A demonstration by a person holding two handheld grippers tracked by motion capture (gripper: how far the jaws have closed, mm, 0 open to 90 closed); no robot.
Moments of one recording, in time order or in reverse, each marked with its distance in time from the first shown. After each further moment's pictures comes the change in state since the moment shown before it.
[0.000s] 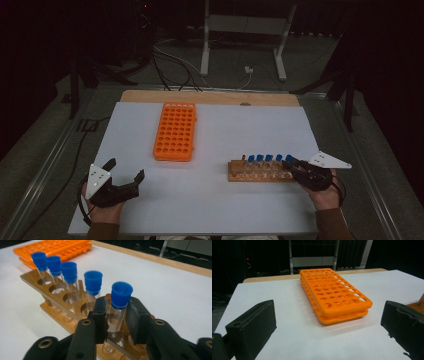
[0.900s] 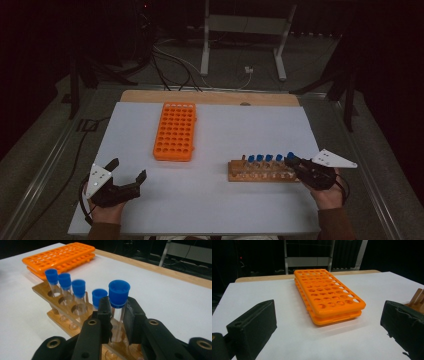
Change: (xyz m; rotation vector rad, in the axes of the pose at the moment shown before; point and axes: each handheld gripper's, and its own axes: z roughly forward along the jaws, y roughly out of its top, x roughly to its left) left arm -0.002 0.001 0.001 -0.004 -0.038 -0.022; right arm 0.003 0.015 -0.013 -0.048 0.013 -0.011
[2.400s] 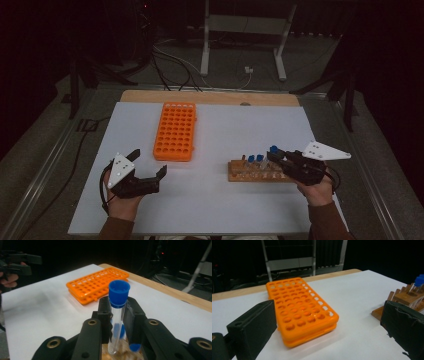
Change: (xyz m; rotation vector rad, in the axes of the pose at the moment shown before) left arm -0.040 0.033 0.026 0.001 -0.122 0.087; right arm 0.043 0.055 0.005 -0.090 0.199 -0.036
